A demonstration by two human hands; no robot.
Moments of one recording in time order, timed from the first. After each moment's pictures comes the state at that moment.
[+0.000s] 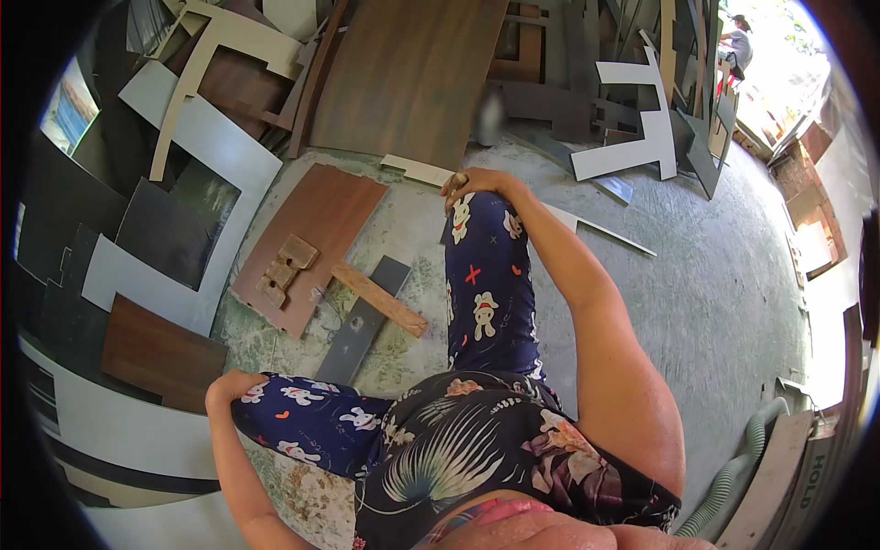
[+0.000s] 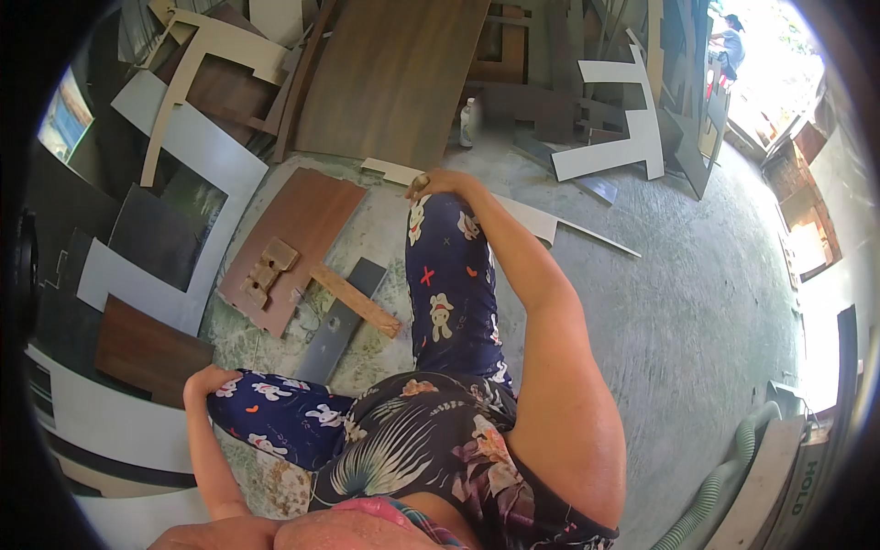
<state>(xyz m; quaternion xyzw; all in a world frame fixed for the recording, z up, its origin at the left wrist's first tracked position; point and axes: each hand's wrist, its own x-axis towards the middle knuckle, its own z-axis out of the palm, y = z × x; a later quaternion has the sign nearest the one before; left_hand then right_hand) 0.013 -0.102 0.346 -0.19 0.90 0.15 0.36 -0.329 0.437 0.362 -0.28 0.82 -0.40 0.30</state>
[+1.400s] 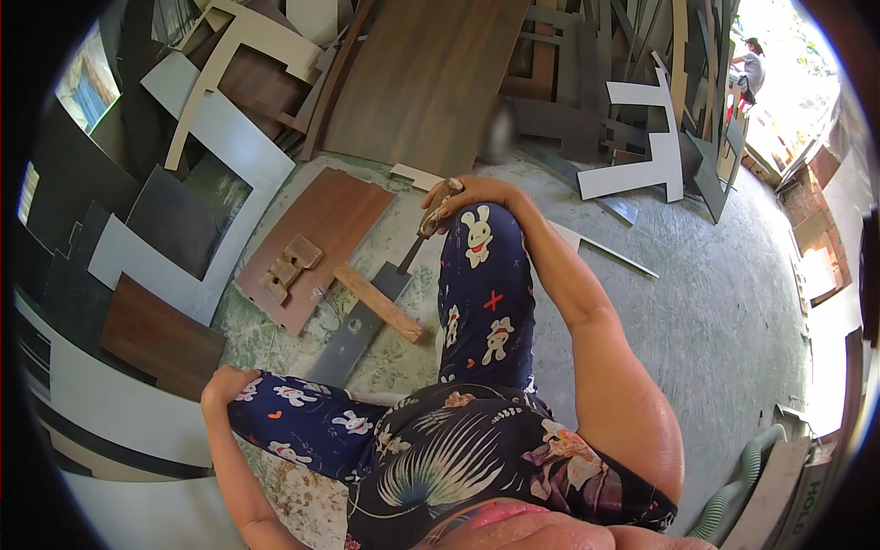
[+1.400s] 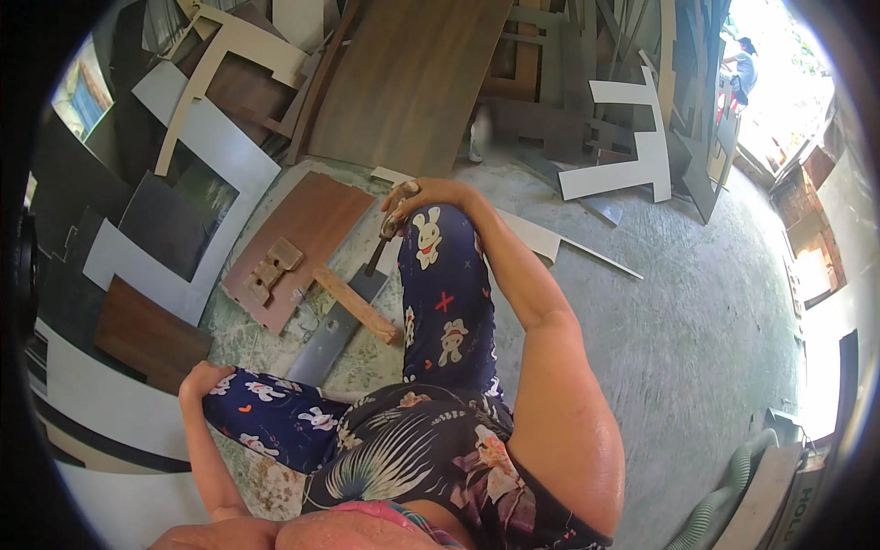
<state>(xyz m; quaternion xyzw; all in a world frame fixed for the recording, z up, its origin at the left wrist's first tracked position) 0.041 -0.053 0.389 -0.31 0.91 0.16 0.23 -0.271 0.412 0.421 -0.31 0.64 -0.56 0.42</state>
